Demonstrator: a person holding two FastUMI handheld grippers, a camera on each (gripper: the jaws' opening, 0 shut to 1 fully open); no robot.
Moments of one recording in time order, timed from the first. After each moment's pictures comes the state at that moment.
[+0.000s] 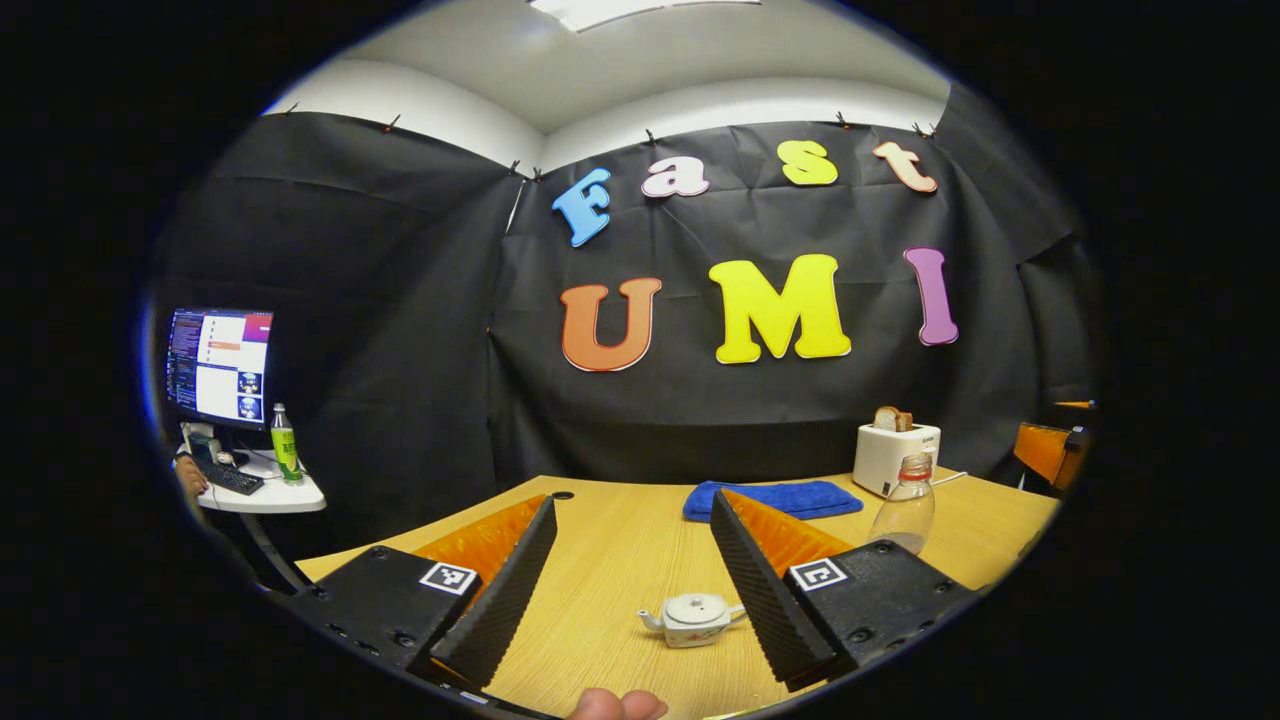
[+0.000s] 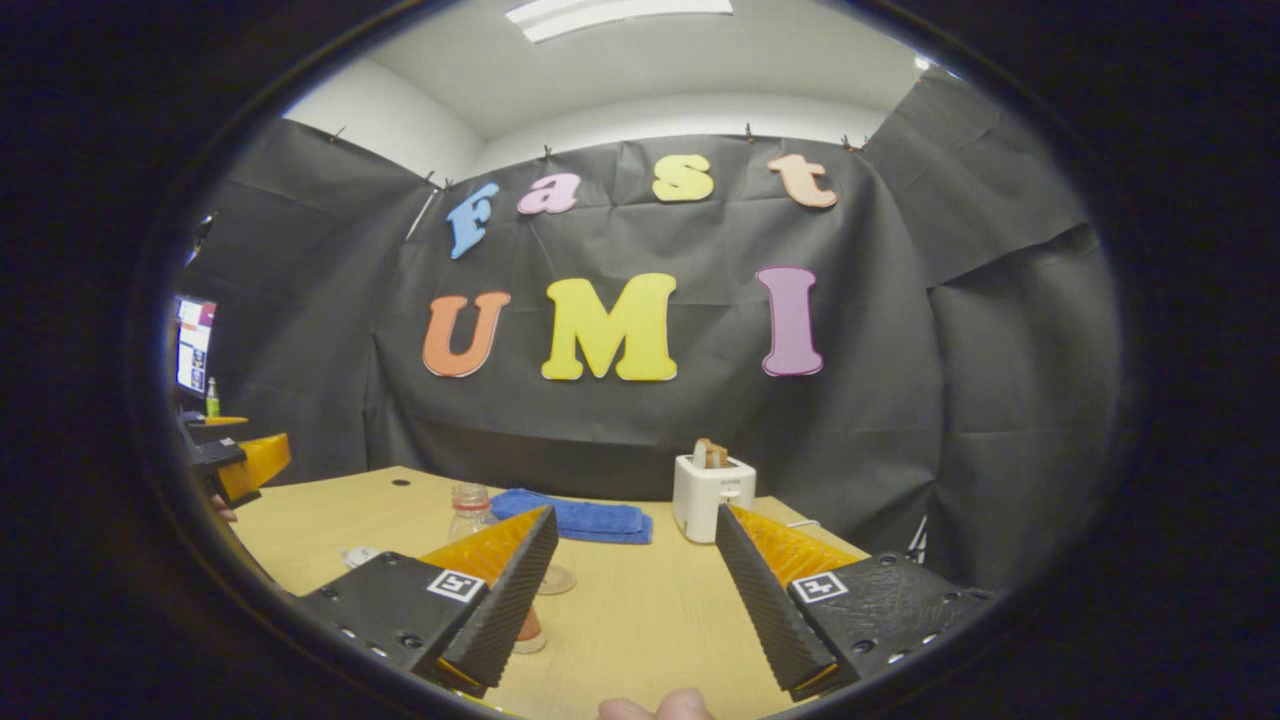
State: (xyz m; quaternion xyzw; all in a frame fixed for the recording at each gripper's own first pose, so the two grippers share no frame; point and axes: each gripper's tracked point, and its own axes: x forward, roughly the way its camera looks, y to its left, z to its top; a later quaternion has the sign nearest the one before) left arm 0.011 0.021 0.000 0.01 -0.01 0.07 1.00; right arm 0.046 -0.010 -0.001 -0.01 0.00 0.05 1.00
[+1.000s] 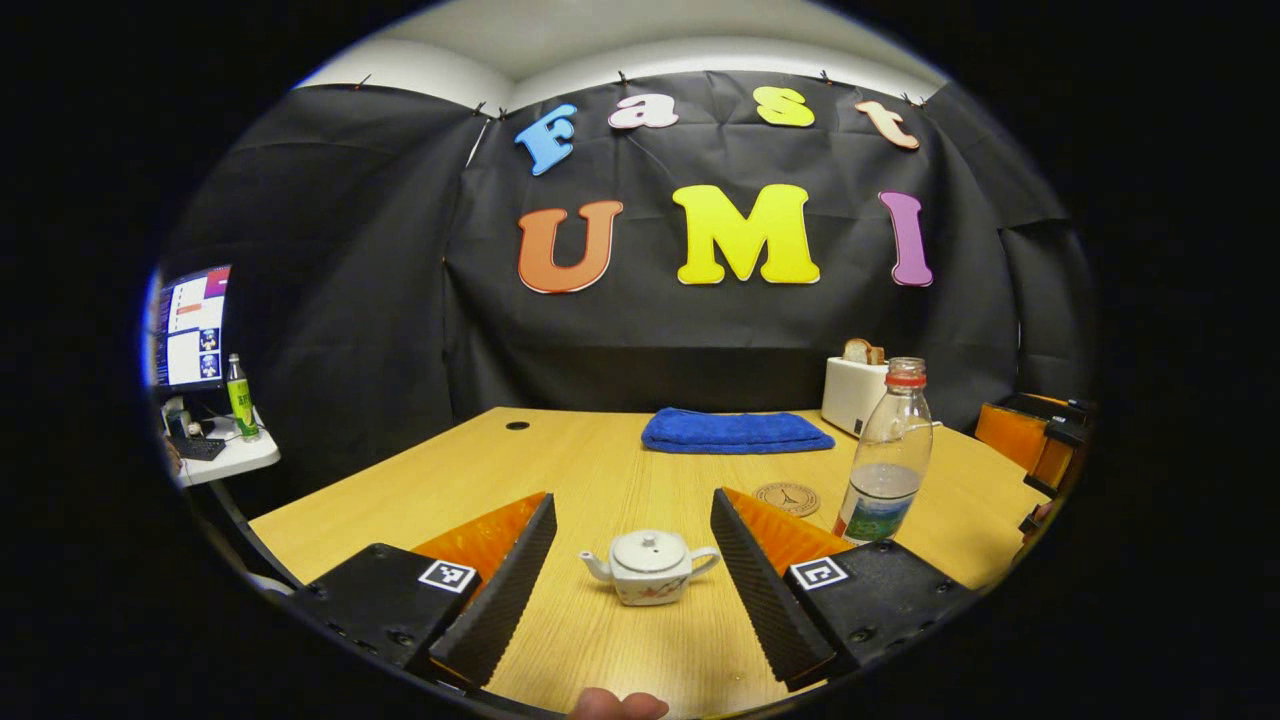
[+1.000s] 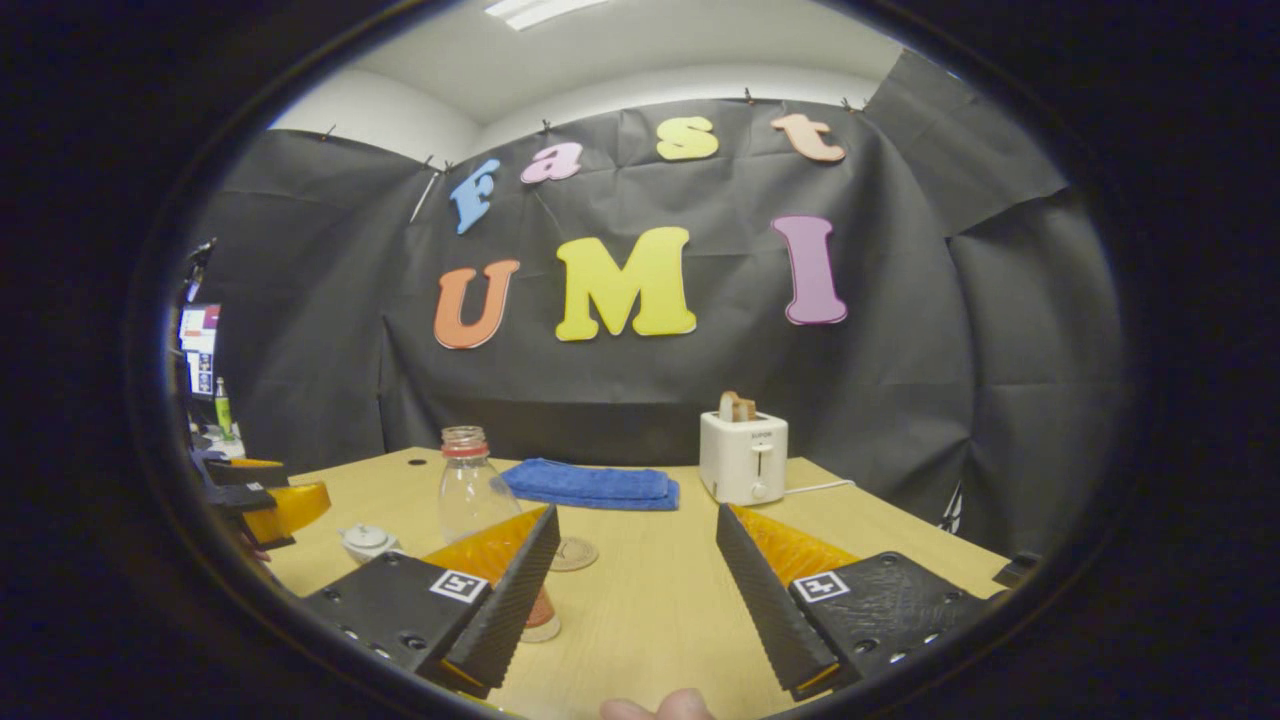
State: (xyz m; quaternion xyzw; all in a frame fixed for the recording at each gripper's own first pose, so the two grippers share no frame) left arm 0.020 -0.018 -0.086 0.00 0.10 0.01 0.99; right arm 0.060 -0.001 -0.064 0.02 0.05 0.06 1.00
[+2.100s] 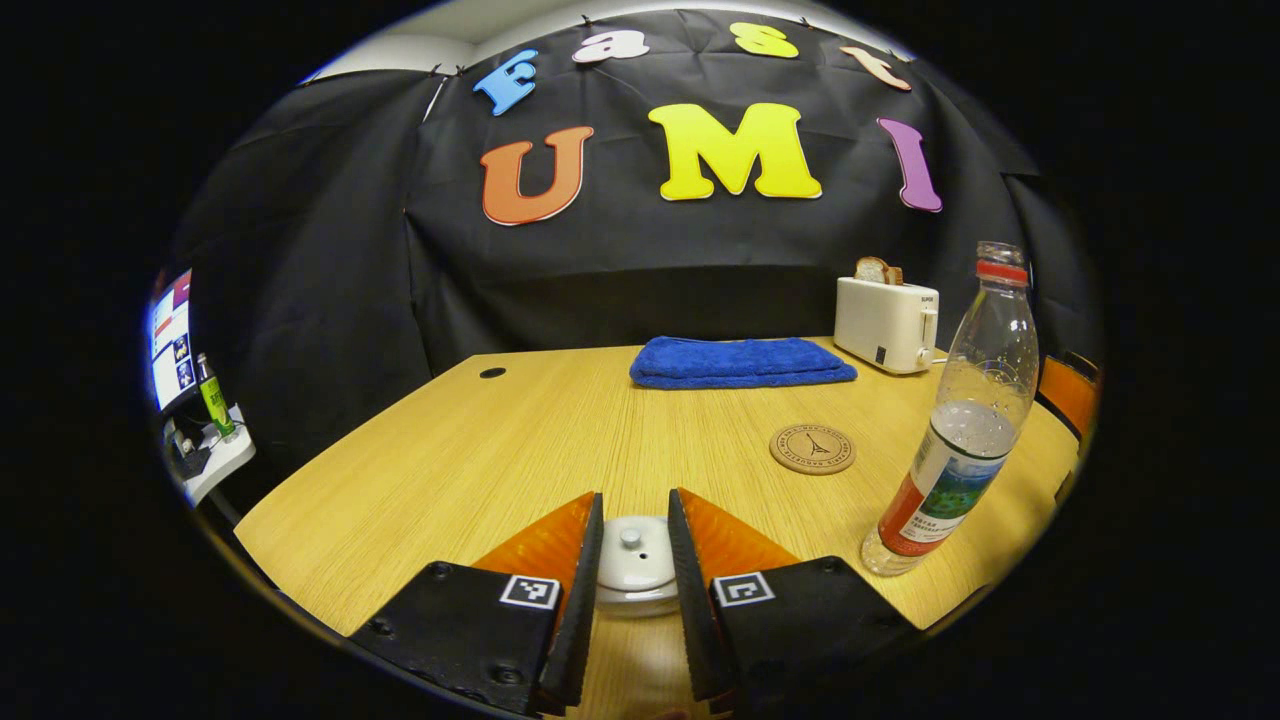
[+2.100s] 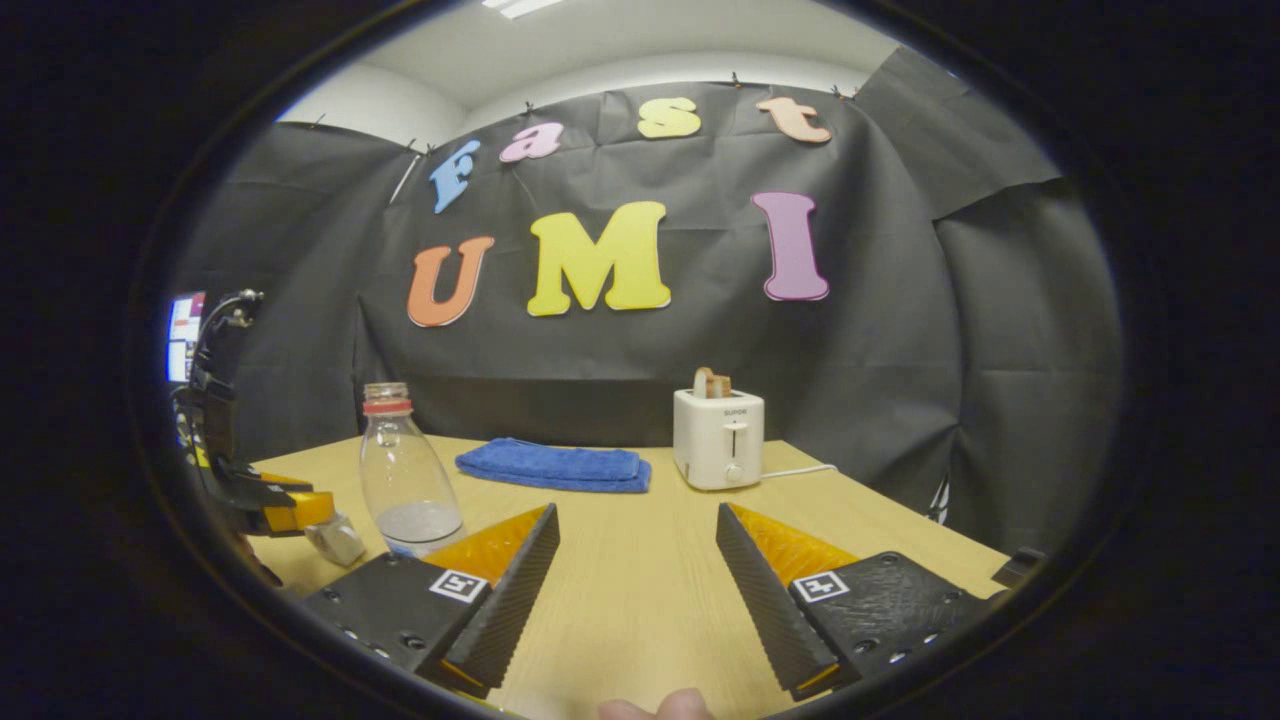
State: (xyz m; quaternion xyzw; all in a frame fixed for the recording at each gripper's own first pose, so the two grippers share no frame) left arm 0.068 -0.022 -0.142 0.03 0.20 0.00 0.98; right arm 0.084 -0.026 -0.092 0.02 0.07 0.04 1.00
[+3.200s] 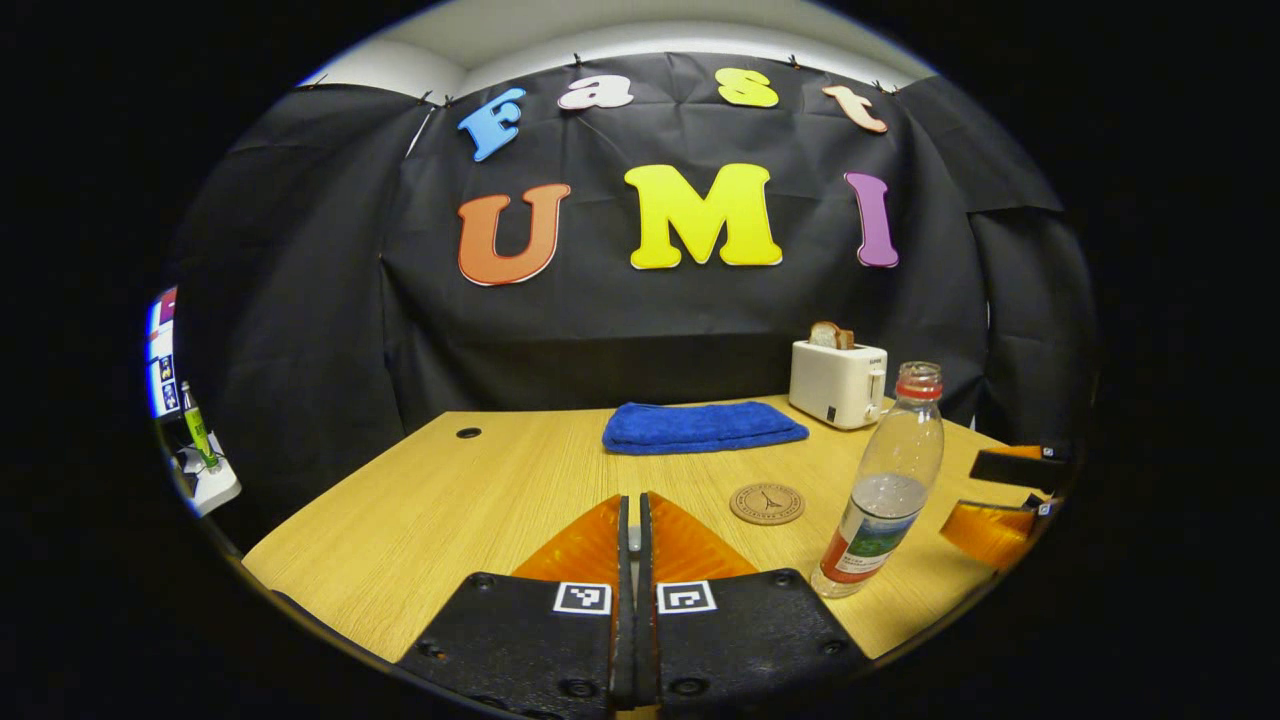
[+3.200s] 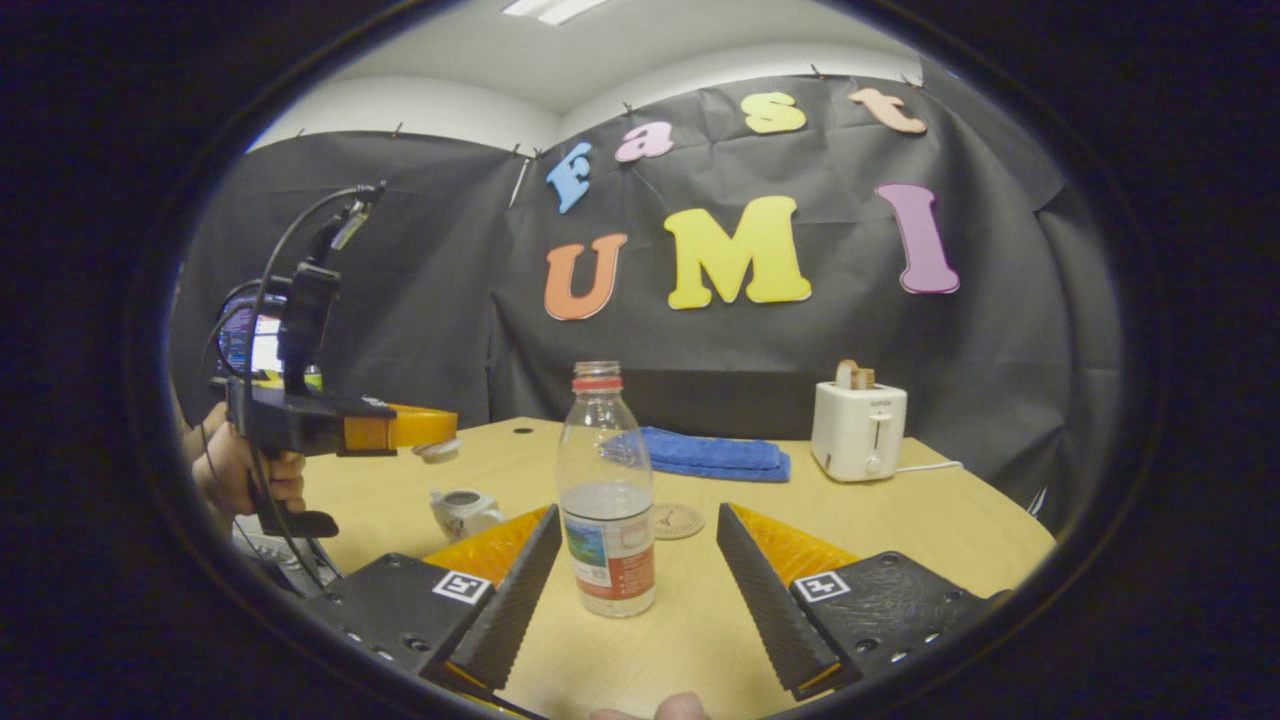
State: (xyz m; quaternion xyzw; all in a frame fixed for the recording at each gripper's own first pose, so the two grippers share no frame) left arm 0.056 -0.021 -0.062 0.01 0.11 -0.07 0.99; right arm 0.049 0.077 -0.112 -0.01 0.09 0.23 0.97
